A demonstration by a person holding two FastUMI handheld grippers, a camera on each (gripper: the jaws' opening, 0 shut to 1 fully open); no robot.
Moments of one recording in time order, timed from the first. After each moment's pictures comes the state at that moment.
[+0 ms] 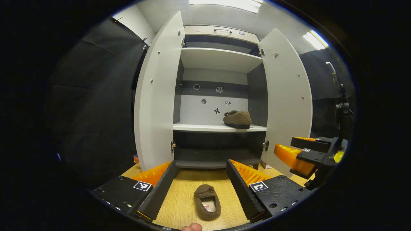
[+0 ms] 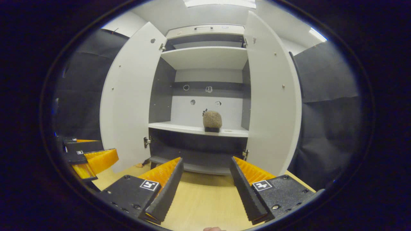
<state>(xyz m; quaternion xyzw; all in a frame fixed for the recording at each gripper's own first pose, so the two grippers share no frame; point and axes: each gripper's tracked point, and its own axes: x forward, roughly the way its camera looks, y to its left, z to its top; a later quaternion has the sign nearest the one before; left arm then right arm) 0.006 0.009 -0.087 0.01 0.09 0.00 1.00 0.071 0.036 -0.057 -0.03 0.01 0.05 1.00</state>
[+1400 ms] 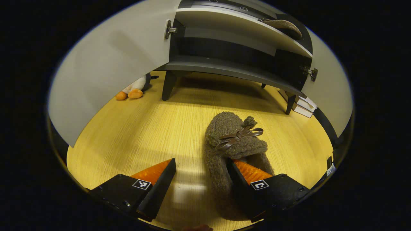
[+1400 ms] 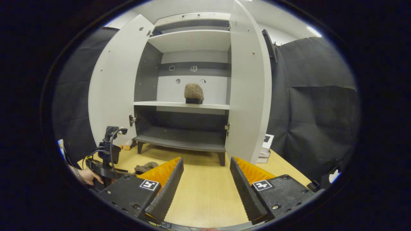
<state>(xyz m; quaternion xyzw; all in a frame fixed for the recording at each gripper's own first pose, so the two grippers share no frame) 0.042 0.044 -0.347 -0.05 0.42 0.00 0.91 0.061 -0.015 -0.113 -0.02 0.08 0.01 1.00</state>
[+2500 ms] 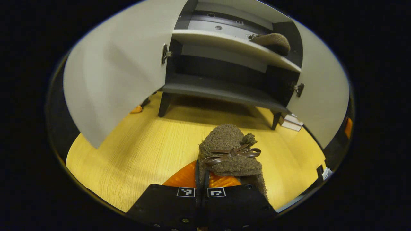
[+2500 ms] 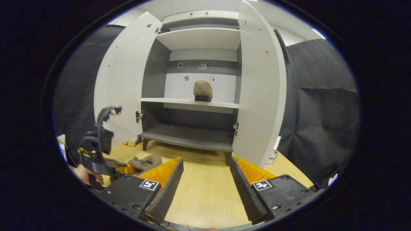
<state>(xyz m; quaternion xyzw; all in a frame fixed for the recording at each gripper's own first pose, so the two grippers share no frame) 0.032 0.005 -0.244 -0.08 0.32 0.00 0.94 0.065 0.004 -0.119 -0.04 0.09 0.04 0.99</state>
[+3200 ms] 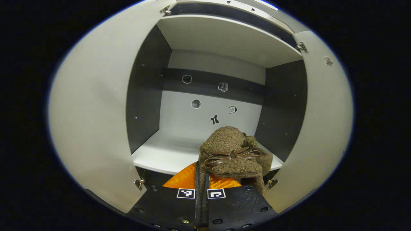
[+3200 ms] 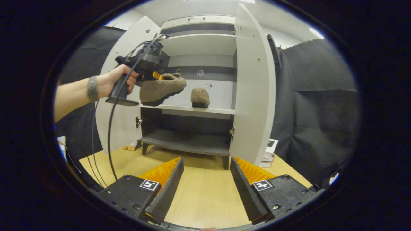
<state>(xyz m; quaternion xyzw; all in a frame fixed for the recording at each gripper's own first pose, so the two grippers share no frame) 0.305 -0.008 -0.013 -0.06 0.19 0.00 0.98 0.053 -0.014 -0.104 -0.03 0.05 0.02 1.00</state>
